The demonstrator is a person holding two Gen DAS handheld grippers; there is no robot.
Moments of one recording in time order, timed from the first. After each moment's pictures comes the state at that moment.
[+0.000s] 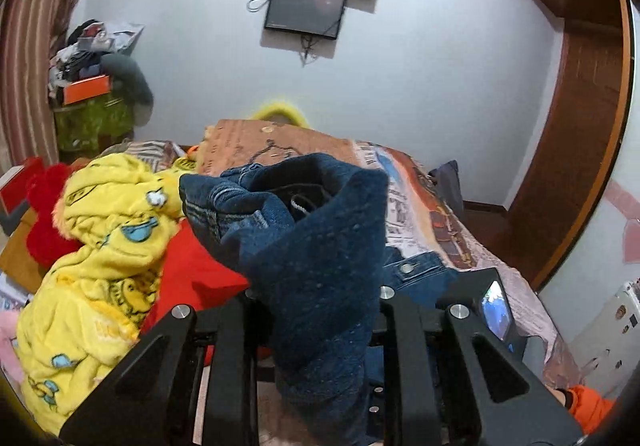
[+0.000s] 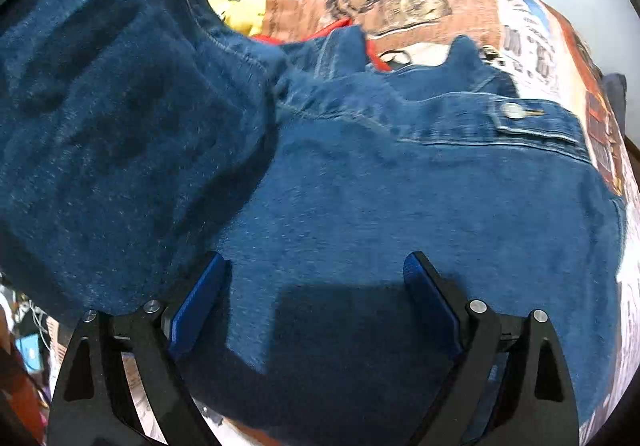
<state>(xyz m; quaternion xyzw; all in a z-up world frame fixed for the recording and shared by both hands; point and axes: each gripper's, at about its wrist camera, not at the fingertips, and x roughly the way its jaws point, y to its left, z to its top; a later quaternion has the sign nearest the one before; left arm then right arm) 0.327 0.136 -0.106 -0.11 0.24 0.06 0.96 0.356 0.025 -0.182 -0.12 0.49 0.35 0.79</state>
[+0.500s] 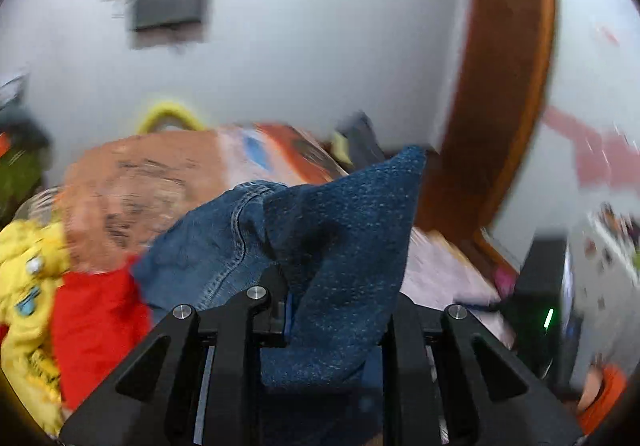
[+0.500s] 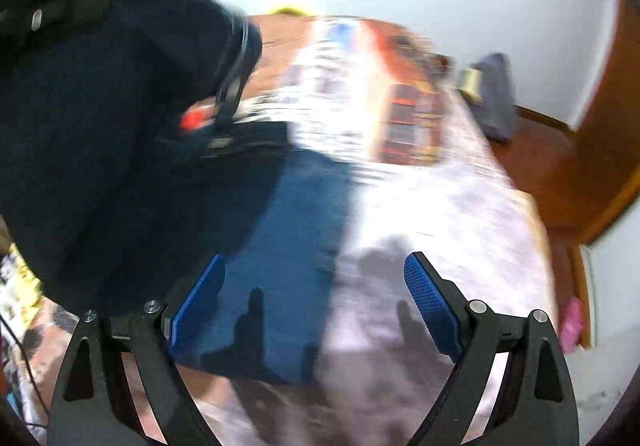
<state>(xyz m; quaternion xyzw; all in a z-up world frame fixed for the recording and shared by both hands) 0.433 -0.041 -0.106 0.00 0.31 -0.12 0.94 0.380 -0.176 -0.133 -0.06 0.43 0.17 0.88</state>
